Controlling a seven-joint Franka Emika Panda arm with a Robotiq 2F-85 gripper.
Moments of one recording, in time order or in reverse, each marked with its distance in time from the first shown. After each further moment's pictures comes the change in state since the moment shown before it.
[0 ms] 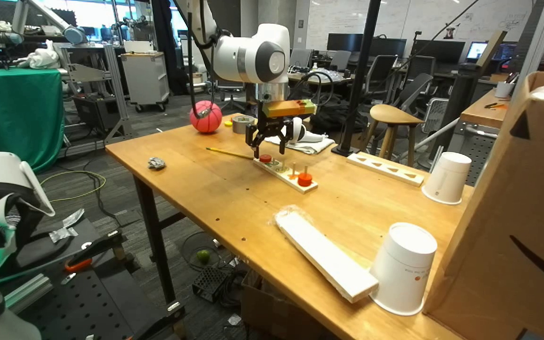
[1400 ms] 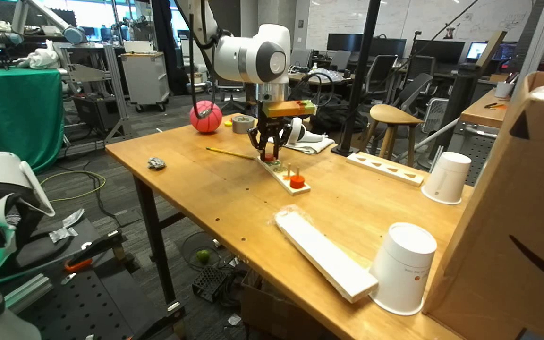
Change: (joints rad) arm -0.004 0.006 0.004 0.010 0.000 -0.016 0.004
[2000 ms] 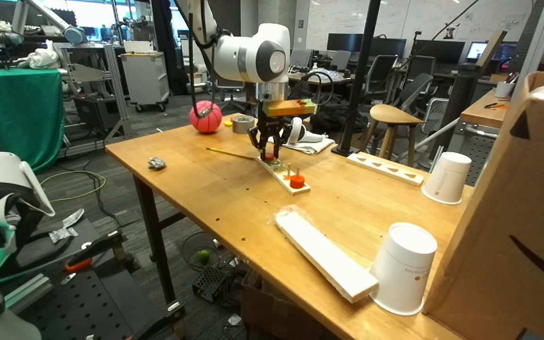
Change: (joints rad) arm 0.001 -0.004 0.001 0.000 -0.006 0.000 0.000
